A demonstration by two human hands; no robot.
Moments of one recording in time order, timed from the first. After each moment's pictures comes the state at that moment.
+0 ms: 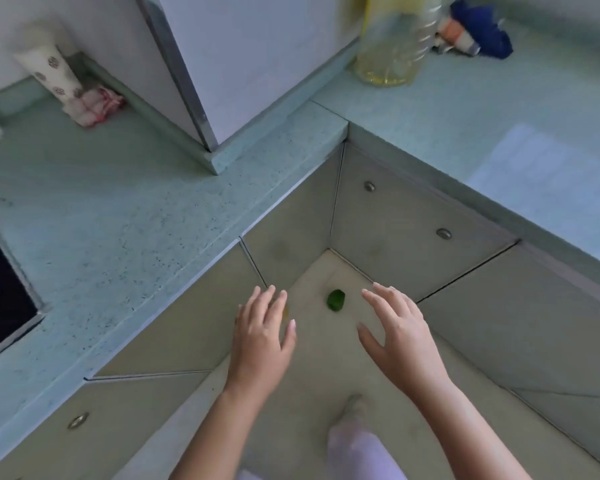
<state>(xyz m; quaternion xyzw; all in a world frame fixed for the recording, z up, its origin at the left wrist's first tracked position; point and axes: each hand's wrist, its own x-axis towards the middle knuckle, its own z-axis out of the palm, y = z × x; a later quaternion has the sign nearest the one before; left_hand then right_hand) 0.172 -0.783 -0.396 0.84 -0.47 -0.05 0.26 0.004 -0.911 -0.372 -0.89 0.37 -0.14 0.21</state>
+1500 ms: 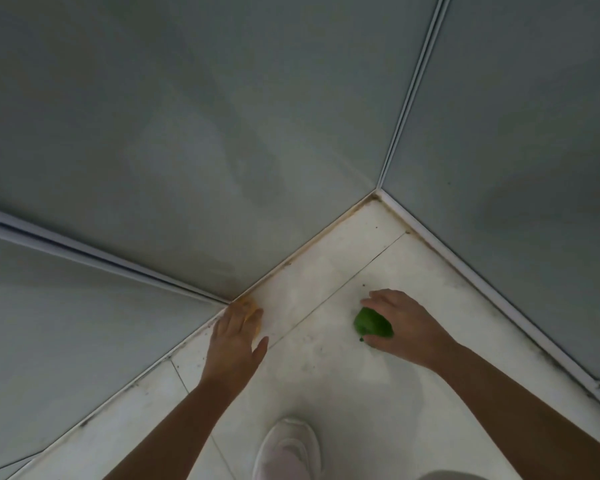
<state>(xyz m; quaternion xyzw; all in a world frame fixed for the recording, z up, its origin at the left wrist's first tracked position) 0.287 -0.887 -1.082 0.90 -0.40 -0.16 0.06 0.113 -1.129 -1.072 -0.93 0.19 0.13 0.29</state>
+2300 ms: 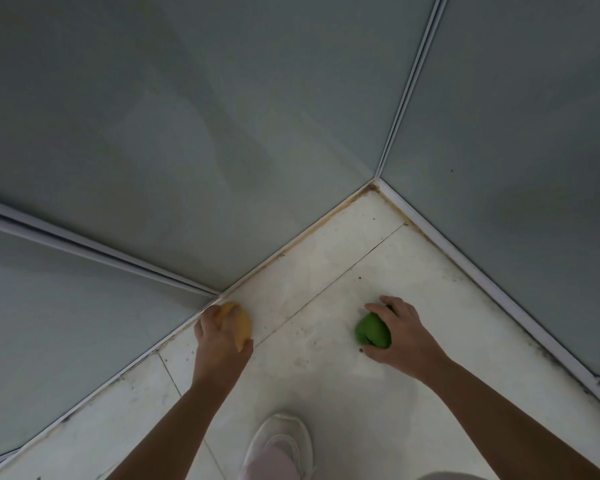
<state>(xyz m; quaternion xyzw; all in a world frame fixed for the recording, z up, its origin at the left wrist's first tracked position) 0.277 -0.880 -1.109 0.94 -0.24 -0.19 0.14 0.090 -1.112 -1.107 -0.87 0.30 0.11 0.37</state>
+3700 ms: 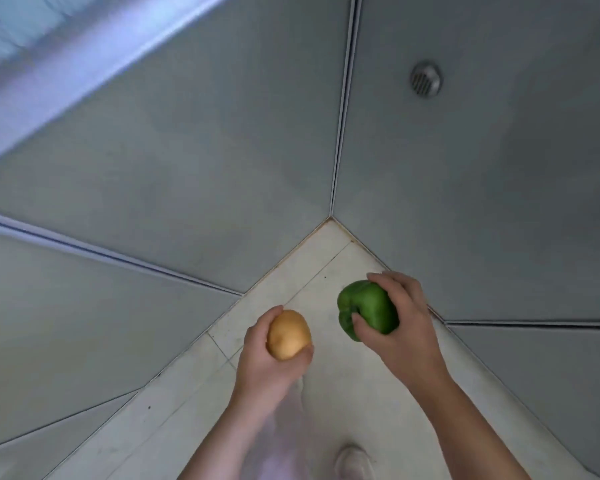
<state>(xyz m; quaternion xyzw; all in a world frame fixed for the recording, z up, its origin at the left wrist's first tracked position) 0.166 -0.932 -0.714 0.81 -0.05 -0.38 0.45 0.056 -1.079 -0.707 -0.76 0.42 -0.15 0.47</state>
